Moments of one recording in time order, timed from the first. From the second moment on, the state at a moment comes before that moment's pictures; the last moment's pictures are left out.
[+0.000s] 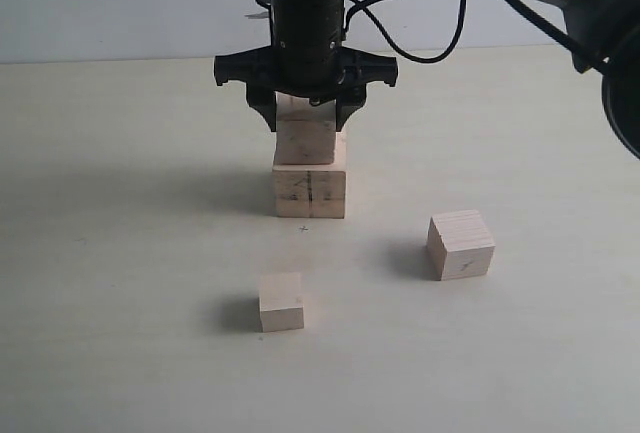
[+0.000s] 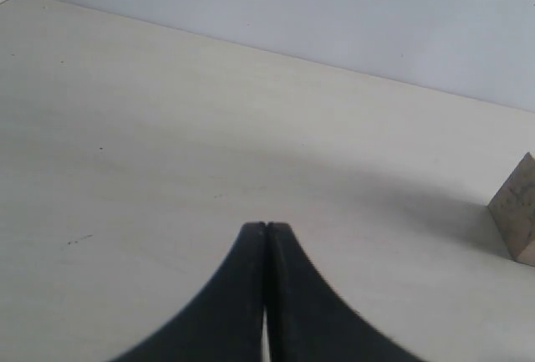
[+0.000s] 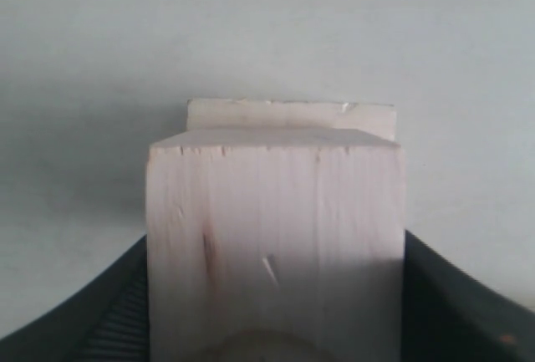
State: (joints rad) left arm -0.08 0.01 0.00 0.12 0.37 -0.34; right arm 0.56 2.24 -2.02 -0.13 1.23 0.72
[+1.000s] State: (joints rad) left arm -0.08 0.01 0.00 0.12 0.37 -0.34; right arm 0.56 2.24 -2.02 -0.13 1.23 0.70
